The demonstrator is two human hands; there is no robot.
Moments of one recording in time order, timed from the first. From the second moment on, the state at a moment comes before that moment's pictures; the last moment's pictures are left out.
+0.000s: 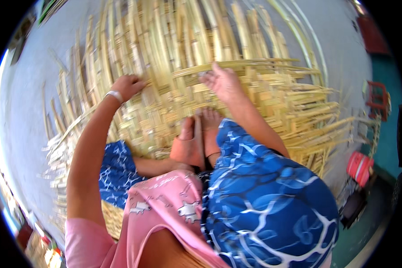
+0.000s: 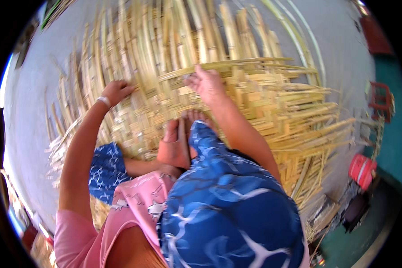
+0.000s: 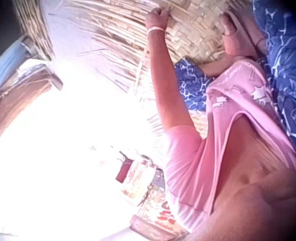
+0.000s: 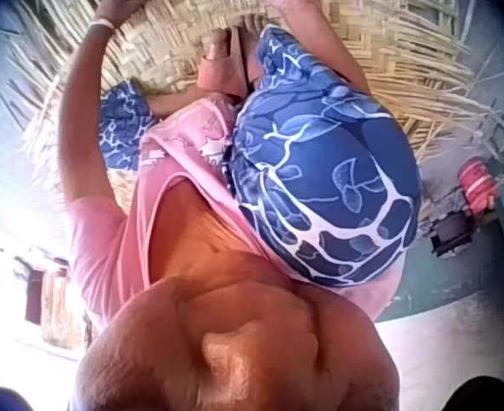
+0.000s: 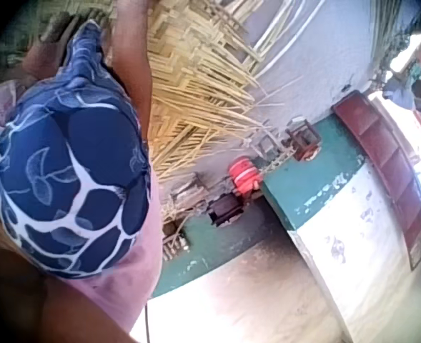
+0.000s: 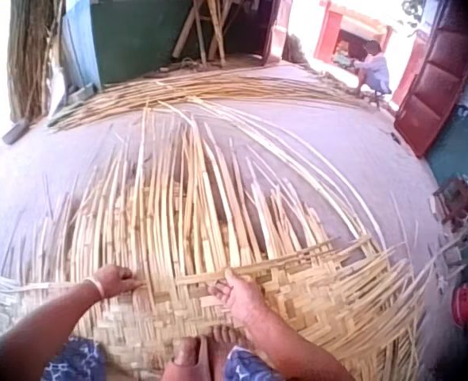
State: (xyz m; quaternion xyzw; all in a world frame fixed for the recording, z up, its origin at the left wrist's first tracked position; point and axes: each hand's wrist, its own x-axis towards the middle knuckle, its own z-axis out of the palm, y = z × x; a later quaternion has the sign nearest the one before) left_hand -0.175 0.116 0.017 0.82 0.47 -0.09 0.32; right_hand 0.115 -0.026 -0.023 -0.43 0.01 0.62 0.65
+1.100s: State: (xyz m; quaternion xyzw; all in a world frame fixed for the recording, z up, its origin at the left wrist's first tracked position) left_hand -0.057 0.049 0.011 0.81 0.46 0.16 0.34; right_hand 0.175 -0.025 0.051 -0.66 -0.29 0.54 0.43
